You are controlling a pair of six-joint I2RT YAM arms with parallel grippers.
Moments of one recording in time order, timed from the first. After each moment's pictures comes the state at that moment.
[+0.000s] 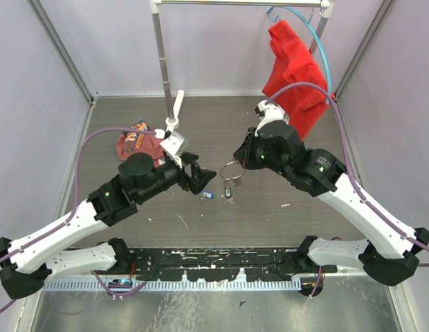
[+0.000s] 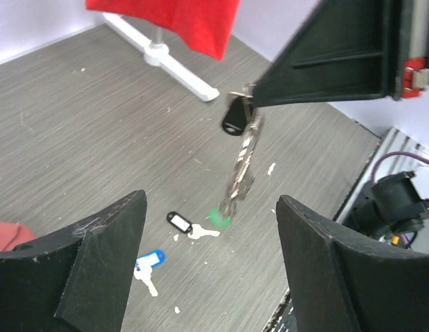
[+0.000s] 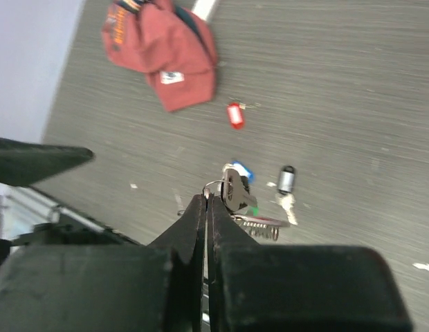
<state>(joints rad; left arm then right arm) -1.02 0.92 0.98 -0.16 -0.10 -0.21 0.85 1.14 1.44 -0.79 0.21 0.62</state>
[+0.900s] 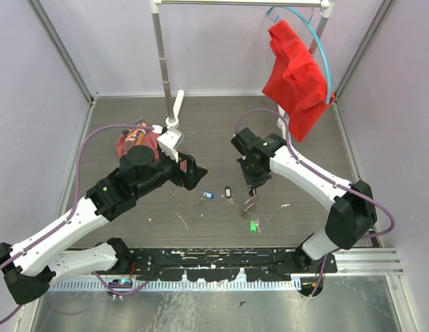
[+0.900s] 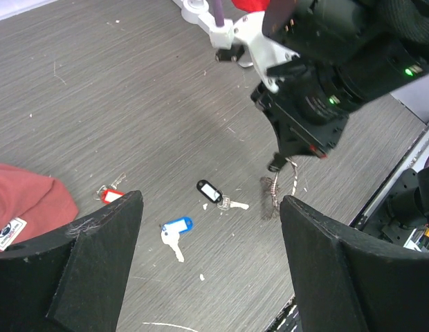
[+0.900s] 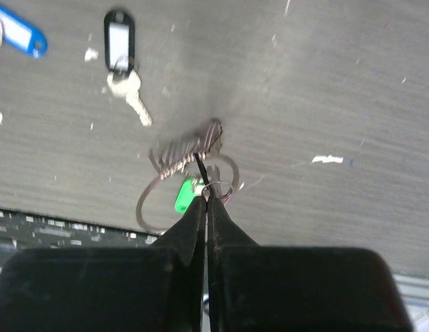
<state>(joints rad) -0.89 0.95 1.00 -0.30 -0.06 -0.21 0.70 1.52 1.30 -1.12 0.13 0.39</state>
